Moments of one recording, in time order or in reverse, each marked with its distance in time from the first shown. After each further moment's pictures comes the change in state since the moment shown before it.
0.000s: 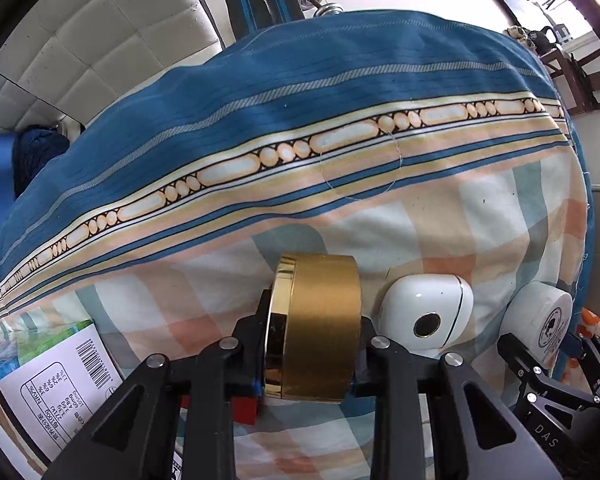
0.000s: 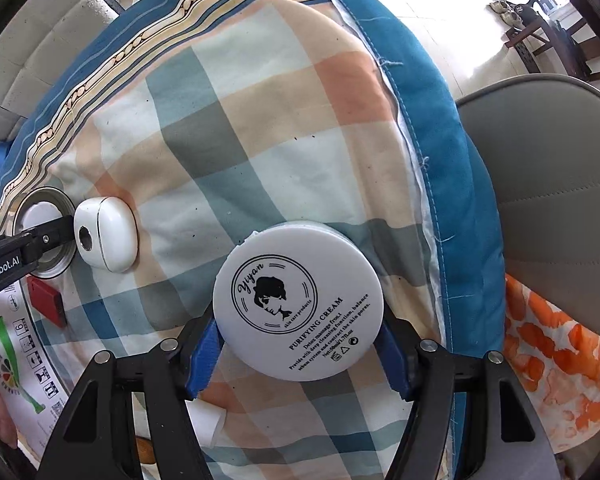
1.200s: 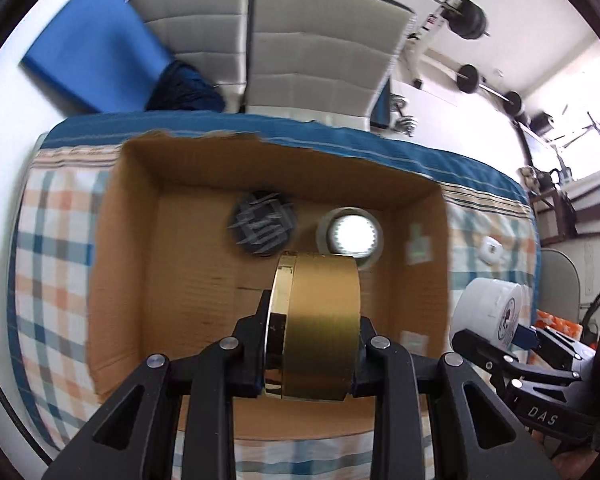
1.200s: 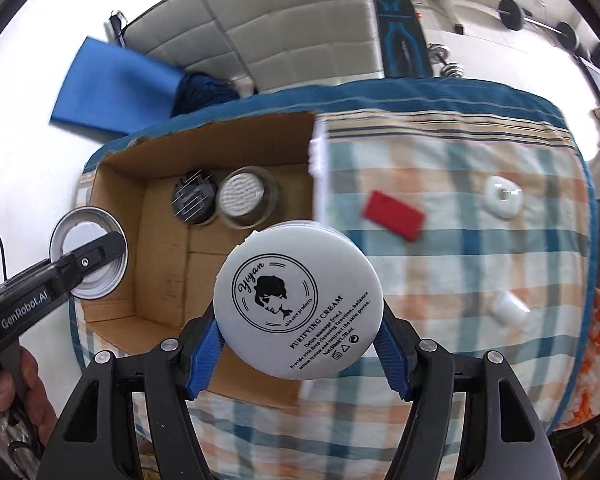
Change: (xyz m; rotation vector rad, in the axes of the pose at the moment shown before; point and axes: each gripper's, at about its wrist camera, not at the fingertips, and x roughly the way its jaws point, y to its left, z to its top) left arm -0.175 0.295 -0.256 -0.373 -0.299 -0.104; right arm -0.132 0.313 -0.193 -0.380 -0.135 0.242
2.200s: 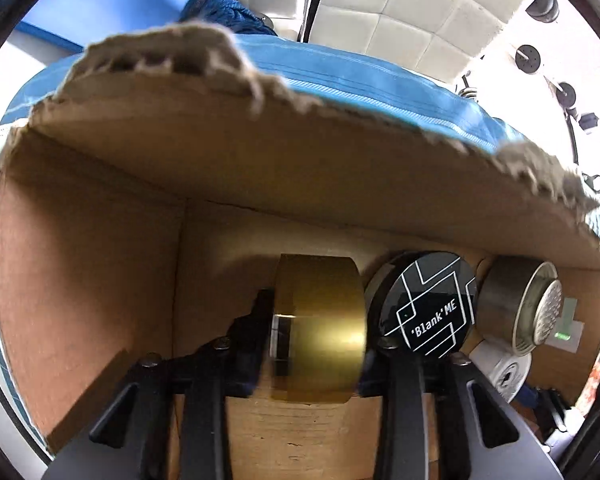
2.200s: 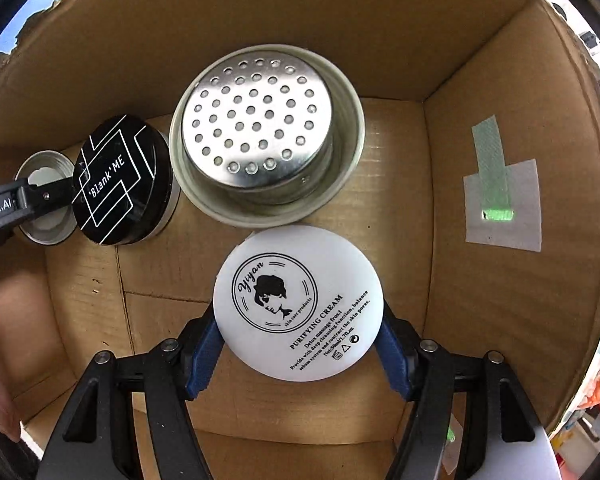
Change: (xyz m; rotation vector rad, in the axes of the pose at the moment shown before) left arm 0.152 0.104 0.071 -0.090 0.209 0.066; right arm 0.187 0.076 0.030 0.063 0.183 -0.193
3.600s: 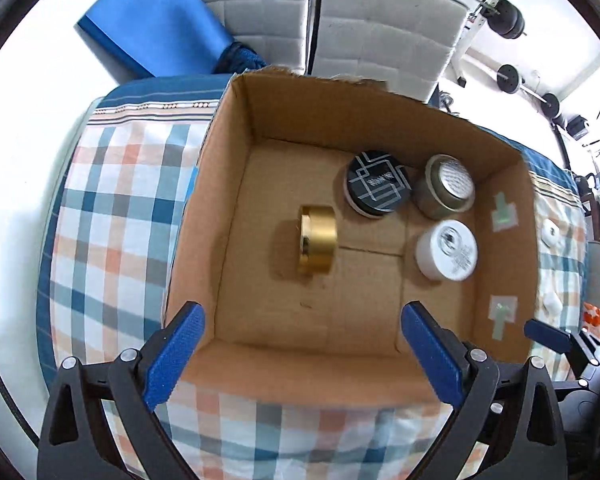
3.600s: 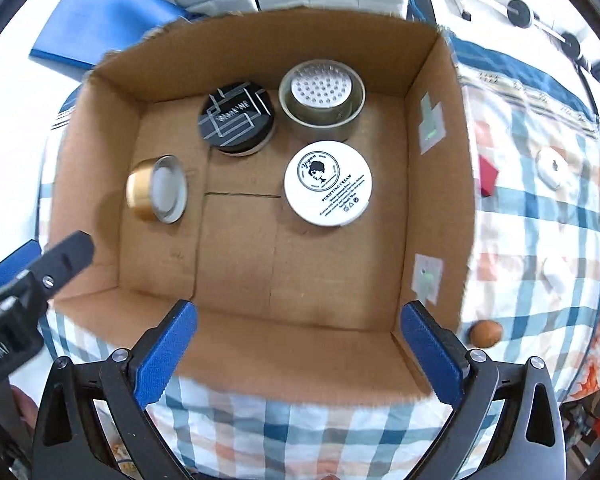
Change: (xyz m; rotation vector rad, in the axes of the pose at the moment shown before) left arm -0.124 -0.016 -0.162 0.049 -0.227 0.063; right arm -0.100 -0.010 -0.112 -0.112 -0.124 0.075
